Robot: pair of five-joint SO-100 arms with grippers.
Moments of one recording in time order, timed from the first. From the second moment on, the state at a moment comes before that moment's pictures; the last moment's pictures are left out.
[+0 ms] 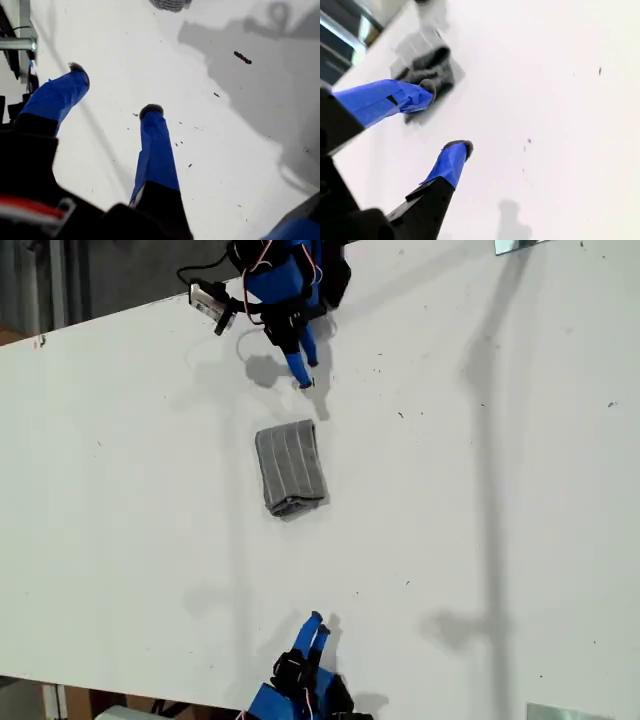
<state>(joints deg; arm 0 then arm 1) 8.7 192.5 158.2 86.0 -97.9 -4.8 188.7 160.9 86.3 99.0</state>
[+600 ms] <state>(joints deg) 7.9 198.5 178.4 75.2 -68.9 -4.8 188.7 160.9 86.4 99.0</state>
